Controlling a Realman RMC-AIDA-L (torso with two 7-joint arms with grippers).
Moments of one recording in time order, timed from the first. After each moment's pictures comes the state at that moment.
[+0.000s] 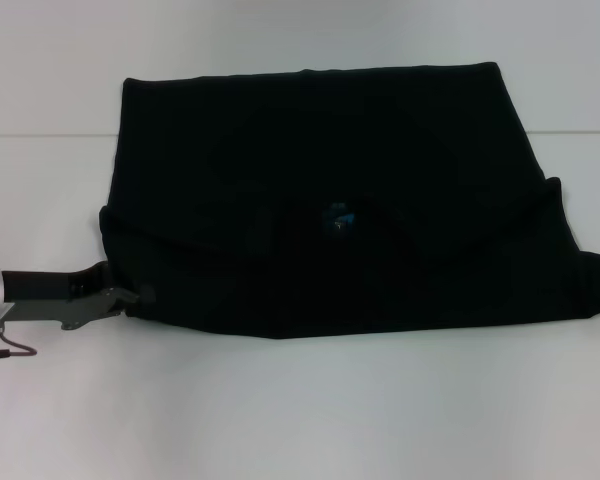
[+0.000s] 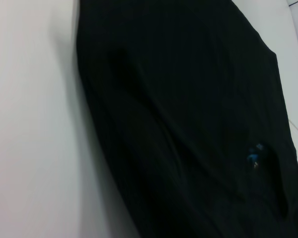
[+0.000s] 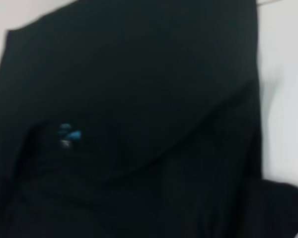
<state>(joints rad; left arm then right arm) -0.64 -1.92 0.53 0.40 2.31 1.31 -2.40 0.67 1.80 -0.57 -0.75 -2.50 -1.56 2.46</state>
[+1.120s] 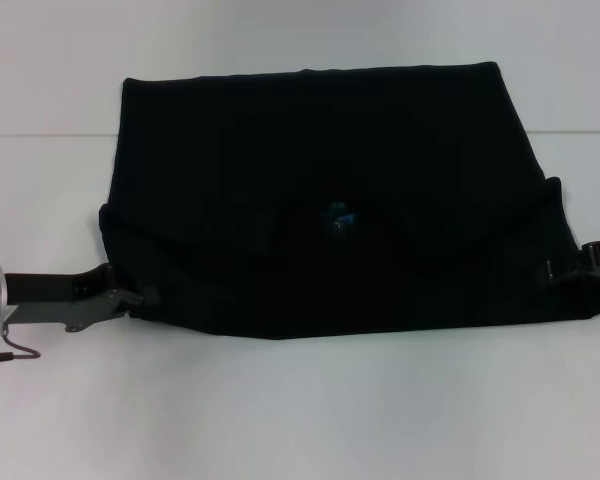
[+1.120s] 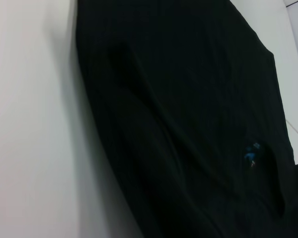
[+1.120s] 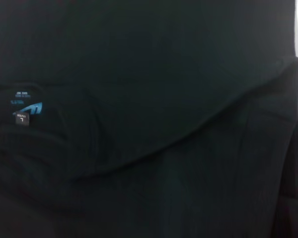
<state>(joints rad) -0.64 -1.92 0.53 0.40 2.30 1.32 -2.39 0.80 1.89 -0.71 -0.56 -2.64 -1.24 2.46</state>
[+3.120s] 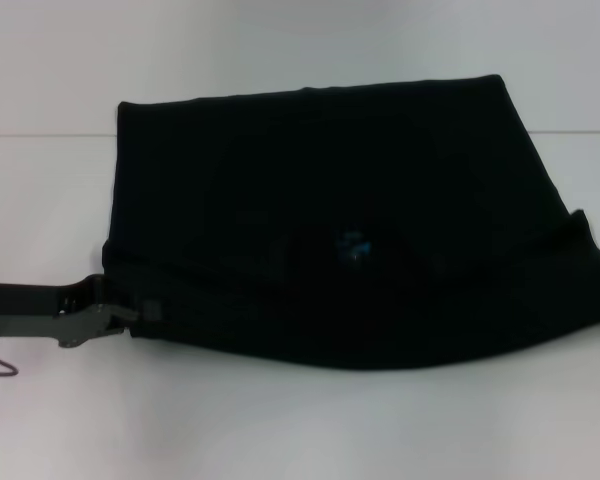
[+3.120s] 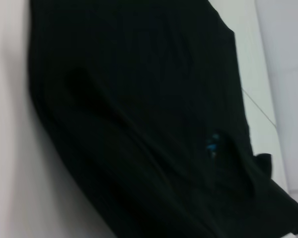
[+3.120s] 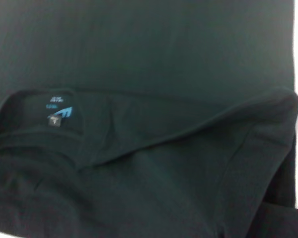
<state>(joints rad) -0.62 -1.89 0.50 0.42 2.30 1.53 -2.38 0.72 1.83 -0.60 -0.71 -2.63 -1.54 2.35</state>
